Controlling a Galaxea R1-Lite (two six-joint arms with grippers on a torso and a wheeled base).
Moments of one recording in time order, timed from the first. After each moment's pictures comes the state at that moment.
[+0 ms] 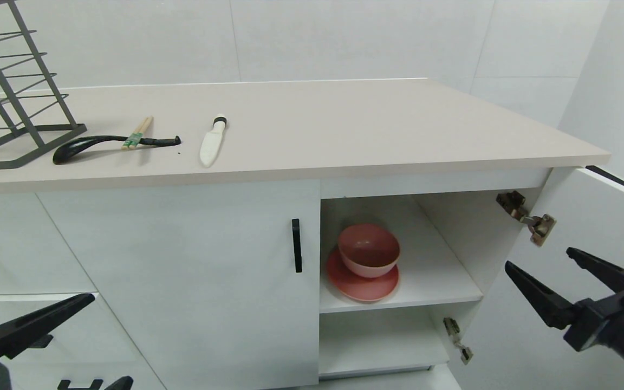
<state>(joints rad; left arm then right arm) -0.46 0.75 0.00 -0.82 -0.27 0.02 0.49 1.27 0.00 -1.20 -0.24 0.04</state>
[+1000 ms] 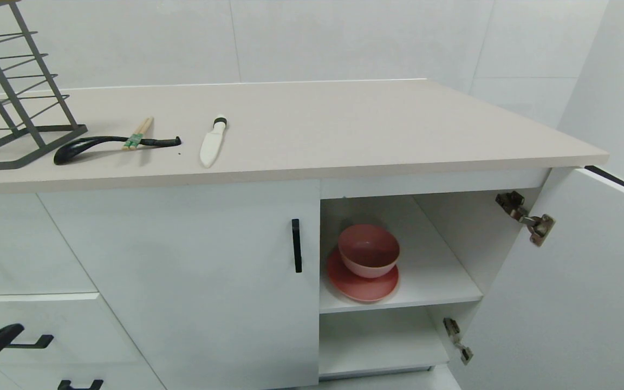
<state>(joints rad) -0.23 0.44 0.00 -0.52 -0.27 -0.03 0.12 0.31 -0.10 -0.22 -0.24 -0.07</state>
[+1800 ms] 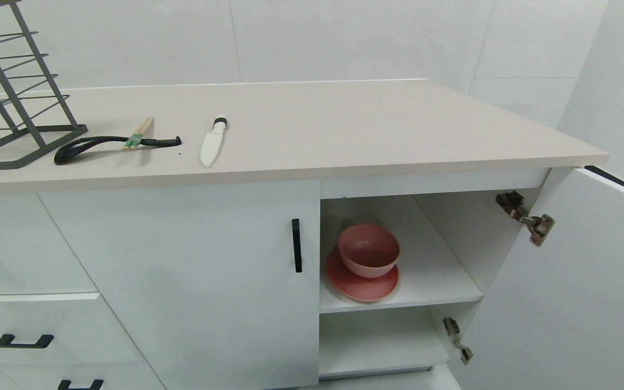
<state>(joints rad) -0.01 0.05 0.00 -0.12 -0.27 -0.03 0.00 0.01 -0.04 0.03 -0.05 -0.05</state>
